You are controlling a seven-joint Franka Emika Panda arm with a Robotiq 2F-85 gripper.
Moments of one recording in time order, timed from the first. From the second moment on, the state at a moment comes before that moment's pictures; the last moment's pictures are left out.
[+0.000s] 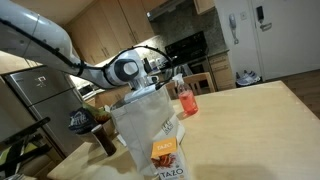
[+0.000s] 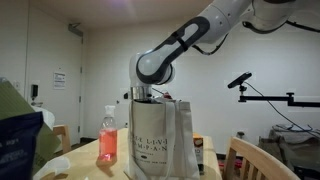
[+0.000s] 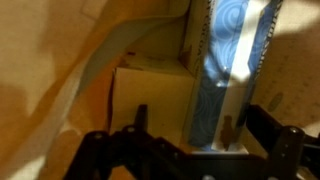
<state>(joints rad) 0.03 0.77 0.13 -1.50 -0.14 2.21 -0.45</state>
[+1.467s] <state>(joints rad) 0.01 0.79 0.12 -1.48 -0.14 2.23 -0.45</state>
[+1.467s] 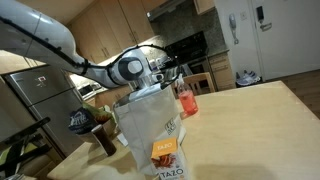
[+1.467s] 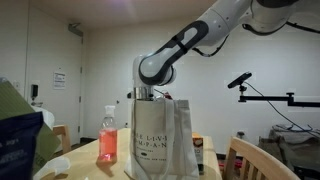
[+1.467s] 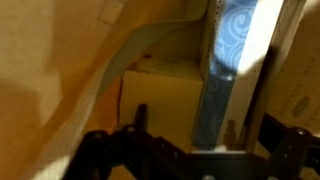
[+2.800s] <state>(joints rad) -0.02 0.81 0.12 -1.45 -0.13 2.24 -0.45</state>
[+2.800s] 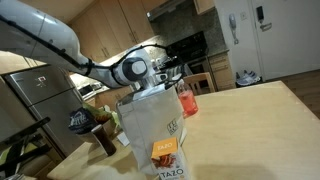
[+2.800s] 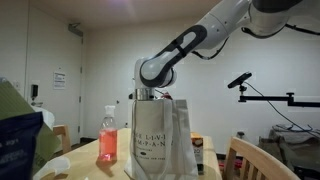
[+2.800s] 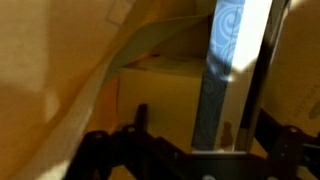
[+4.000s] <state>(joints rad) 0.04 0.85 0.11 -1.37 -0.15 2.23 -0.45</state>
